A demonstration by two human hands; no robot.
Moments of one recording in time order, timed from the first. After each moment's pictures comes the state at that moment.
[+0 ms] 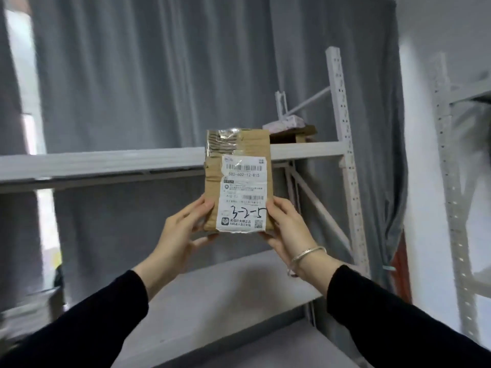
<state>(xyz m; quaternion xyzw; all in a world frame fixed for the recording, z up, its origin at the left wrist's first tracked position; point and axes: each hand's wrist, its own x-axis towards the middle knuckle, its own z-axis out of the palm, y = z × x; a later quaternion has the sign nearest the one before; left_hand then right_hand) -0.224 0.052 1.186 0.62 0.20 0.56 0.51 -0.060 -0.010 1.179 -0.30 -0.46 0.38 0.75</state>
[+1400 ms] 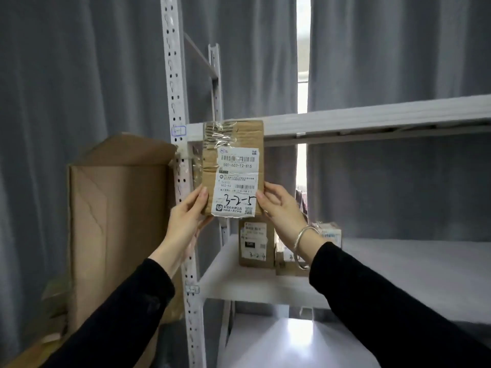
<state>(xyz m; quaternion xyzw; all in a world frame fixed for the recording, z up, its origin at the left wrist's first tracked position) -0.853 0.022 1.125 0.52 0.36 0.71 0.31 -0.677 0.067 1.138 -0.22 -0.65 0.45 0.57</state>
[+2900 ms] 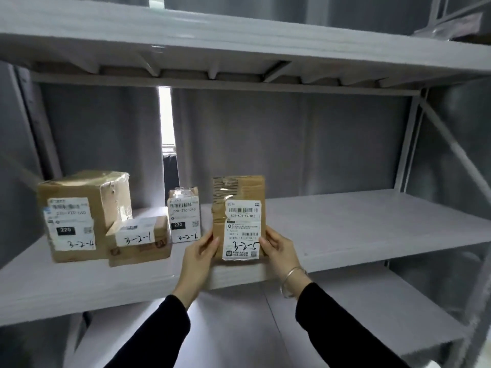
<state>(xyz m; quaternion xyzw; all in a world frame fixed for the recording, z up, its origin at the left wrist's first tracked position) -0.540 0.214 0.946 0.58 0.38 0.60 0.40 -0.370 0.202 0.955 -0.47 -0.54 0.36 0.60</state>
